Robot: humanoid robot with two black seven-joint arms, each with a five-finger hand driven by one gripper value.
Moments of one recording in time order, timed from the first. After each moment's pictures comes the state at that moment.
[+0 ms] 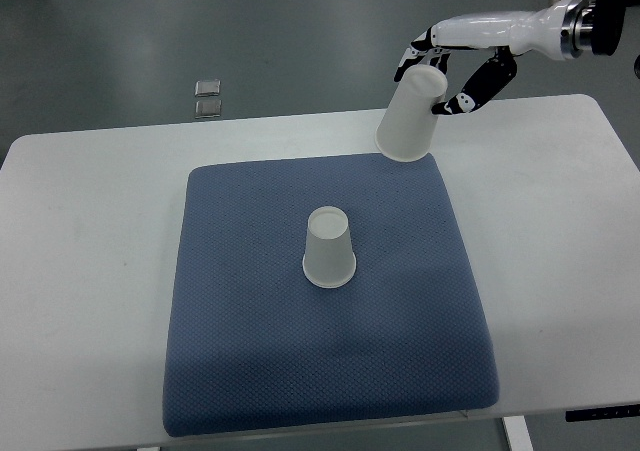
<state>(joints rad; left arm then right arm) -0.03 0.00 -0.15 -0.11 0.08 -0.08 0.10 1.32 -0.71 0.26 1.20 -1.37 0.44 0.30</state>
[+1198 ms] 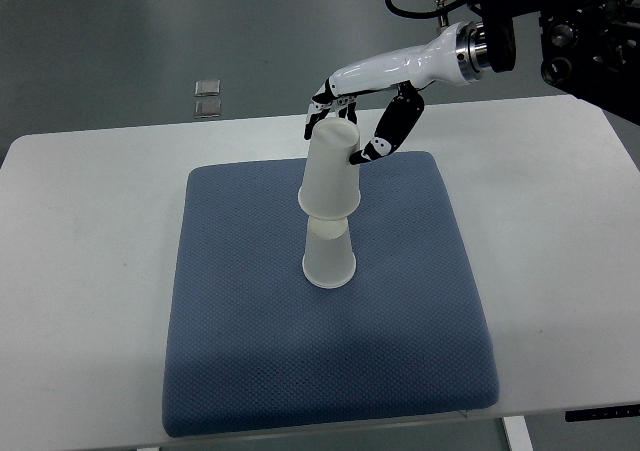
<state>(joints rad) -0.03 0.00 -0.15 -0.11 0.08 -0.08 0.10 1.39 -0.51 0.26 1.22 -1.31 0.58 0.24</state>
